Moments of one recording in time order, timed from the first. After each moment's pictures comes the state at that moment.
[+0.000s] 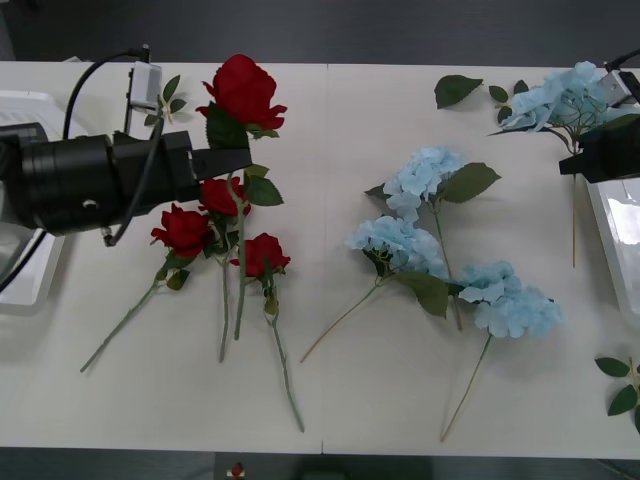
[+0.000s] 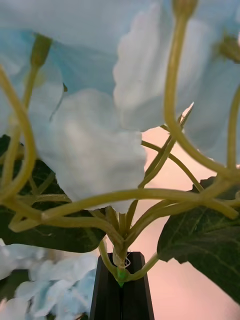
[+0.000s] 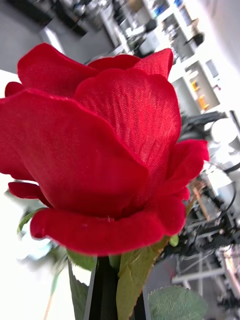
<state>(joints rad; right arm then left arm) -0.61 -1.05 0.27 -1.24 -1.51 1.13 1.87 -0.30 0.69 -0.13 -1.80 1.94 0.91 -1.94</state>
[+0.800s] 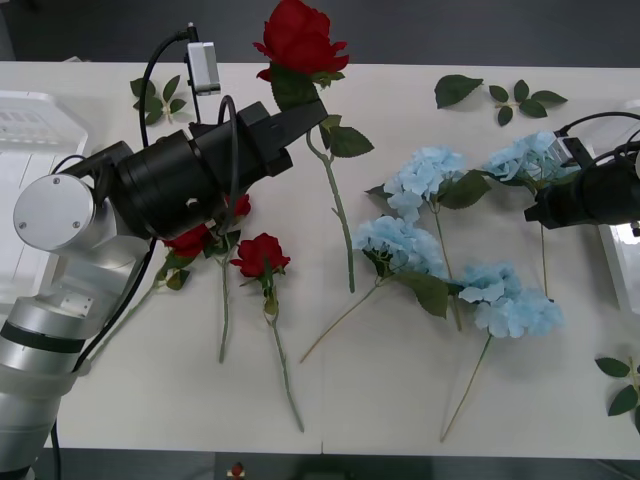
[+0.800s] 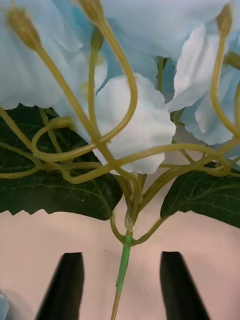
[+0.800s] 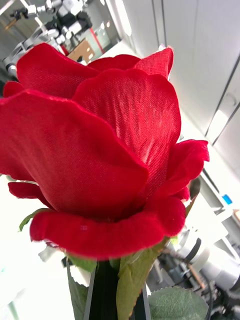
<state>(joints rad) -0.67 -0.87 0.44 -0.98 -1.26 0.96 1.87 -0.30 0.32 -0.15 -1.81 1.84 0.72 -2.10</state>
